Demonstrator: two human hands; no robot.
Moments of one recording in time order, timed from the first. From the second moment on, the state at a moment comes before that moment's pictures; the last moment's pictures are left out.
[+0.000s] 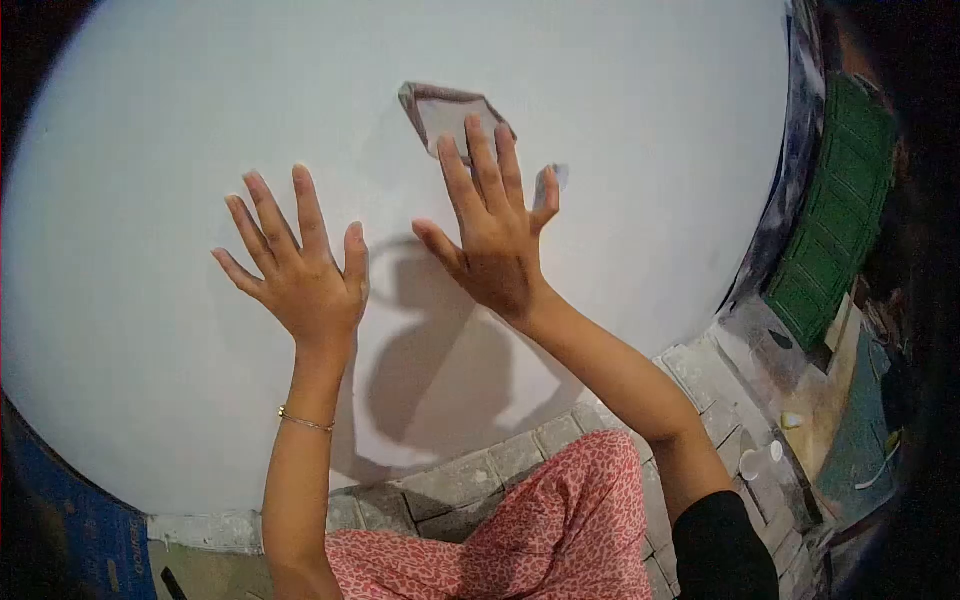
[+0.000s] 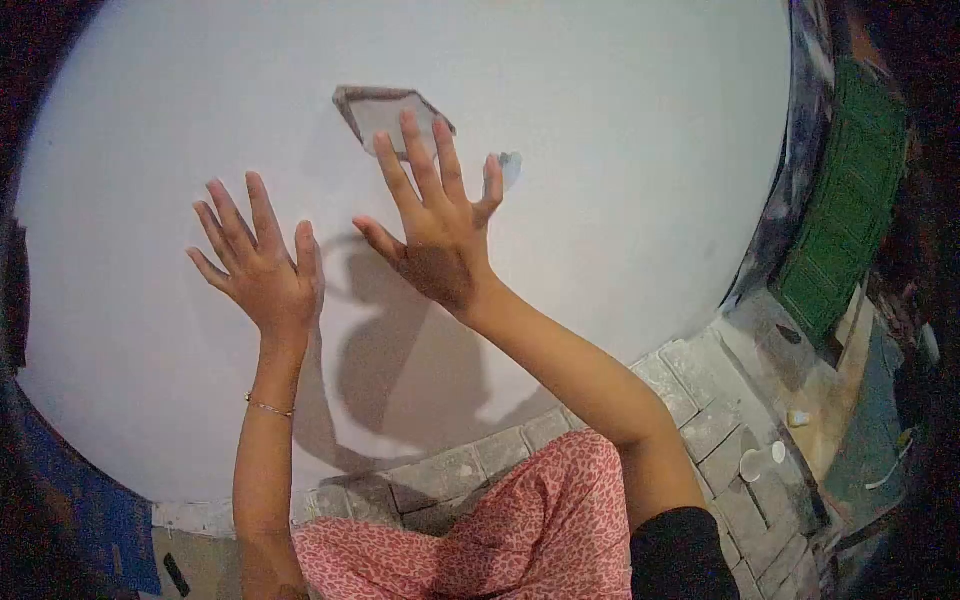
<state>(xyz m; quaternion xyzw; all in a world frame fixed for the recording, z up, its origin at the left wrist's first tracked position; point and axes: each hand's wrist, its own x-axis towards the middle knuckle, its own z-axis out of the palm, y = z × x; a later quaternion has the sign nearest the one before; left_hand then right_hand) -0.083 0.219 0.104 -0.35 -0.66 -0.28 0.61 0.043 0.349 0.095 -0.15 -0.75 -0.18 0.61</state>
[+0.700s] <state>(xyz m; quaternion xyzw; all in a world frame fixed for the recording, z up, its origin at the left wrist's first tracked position) -0.085 0.216 0.101 -0.33 -0.68 -0.27 0.60 0.052 0.337 0.094 -0.16 -0.78 -0.13 0.59</state>
